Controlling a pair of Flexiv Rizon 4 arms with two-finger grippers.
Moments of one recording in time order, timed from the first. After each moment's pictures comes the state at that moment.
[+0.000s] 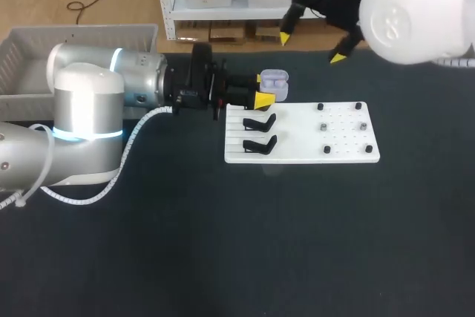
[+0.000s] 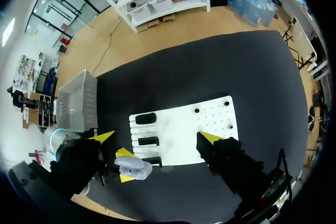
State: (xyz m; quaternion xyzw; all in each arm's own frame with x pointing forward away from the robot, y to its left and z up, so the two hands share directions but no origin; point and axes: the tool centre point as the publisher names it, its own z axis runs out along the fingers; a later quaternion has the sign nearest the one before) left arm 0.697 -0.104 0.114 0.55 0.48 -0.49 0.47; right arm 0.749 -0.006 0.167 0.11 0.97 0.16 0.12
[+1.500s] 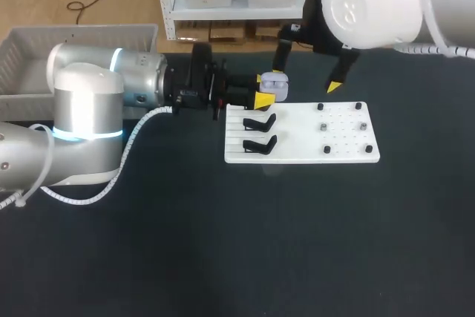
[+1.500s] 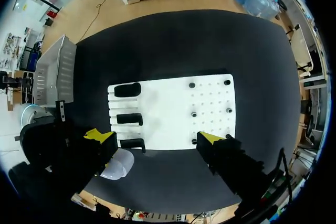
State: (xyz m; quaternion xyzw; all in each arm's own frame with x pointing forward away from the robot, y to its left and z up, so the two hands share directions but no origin) left arm 0.697 -0.103 0.114 0.55 0.48 -0.49 0.47; right arm 0.715 0.002 0.116 0.06 0.99 0.10 0.02
